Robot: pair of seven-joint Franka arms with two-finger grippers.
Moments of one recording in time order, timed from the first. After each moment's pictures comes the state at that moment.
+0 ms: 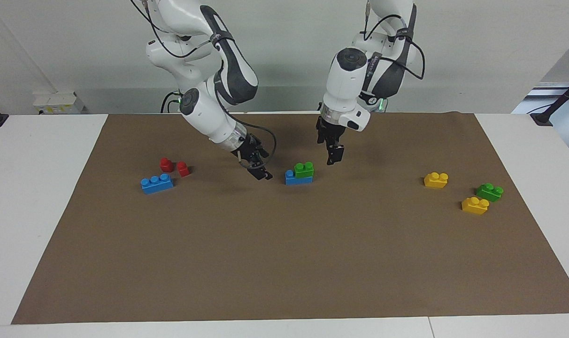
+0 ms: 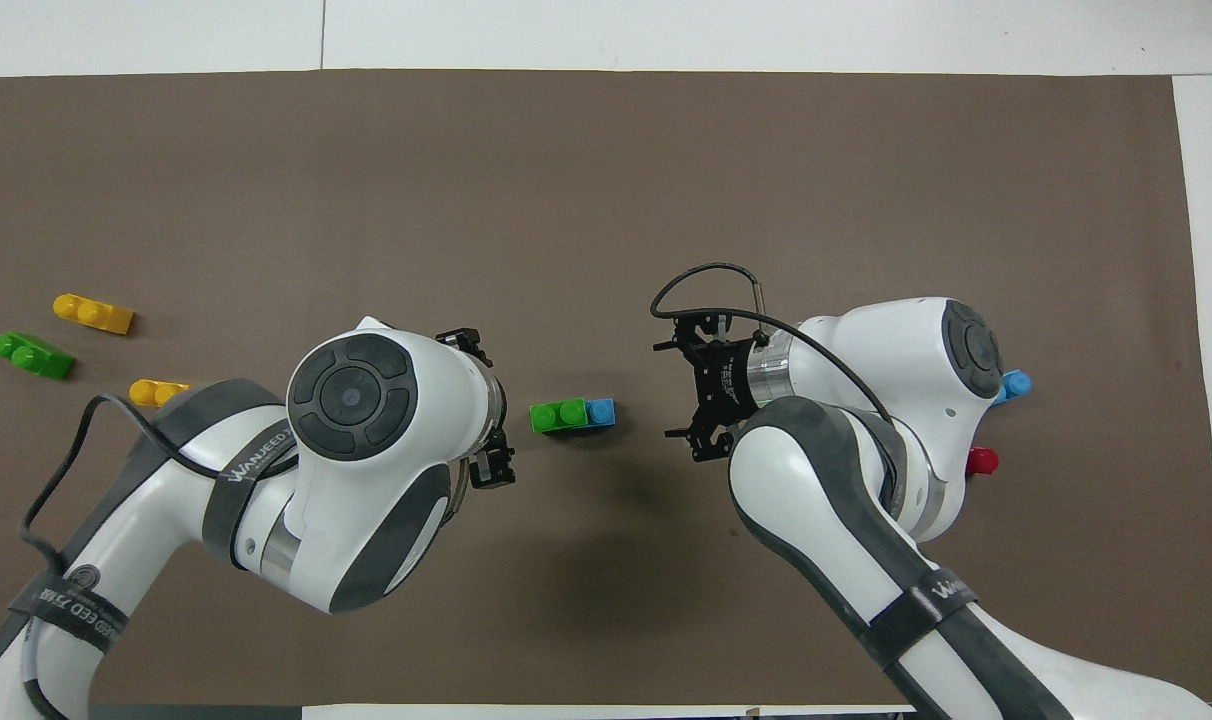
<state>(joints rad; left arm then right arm) -0.52 0.01 -0.08 -2.08 -0.04 2.15 -2.34 0.40 0.12 0.04 -2.14 0.77 2.37 1.36</state>
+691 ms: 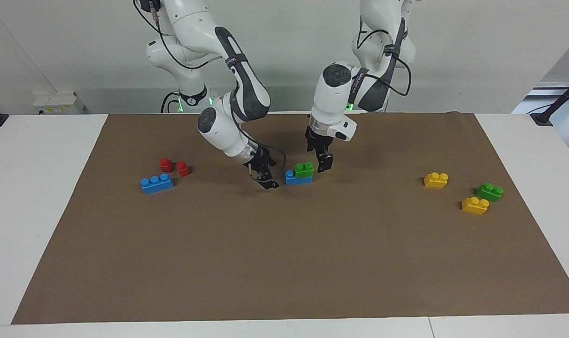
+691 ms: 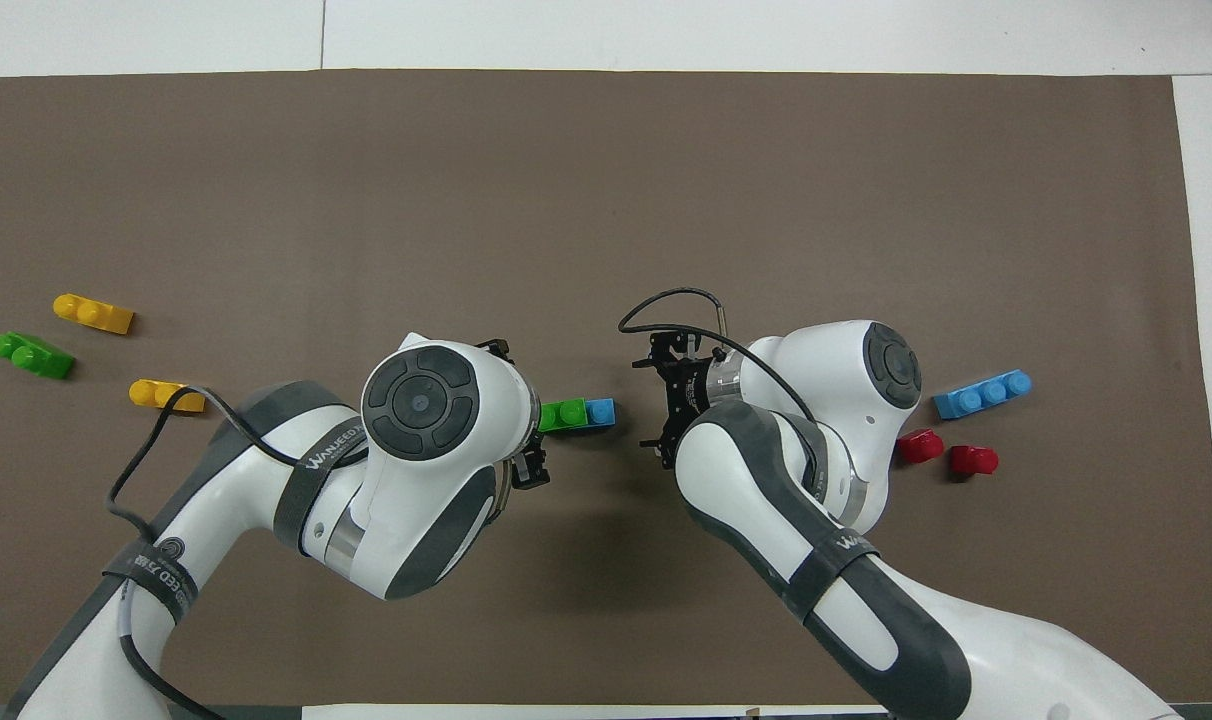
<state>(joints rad) -0.57 0.08 -0.08 -2.10 -0.04 2.23 -2.43 0.47 0.25 0.04 -2.14 0.85 2.48 1.35</state>
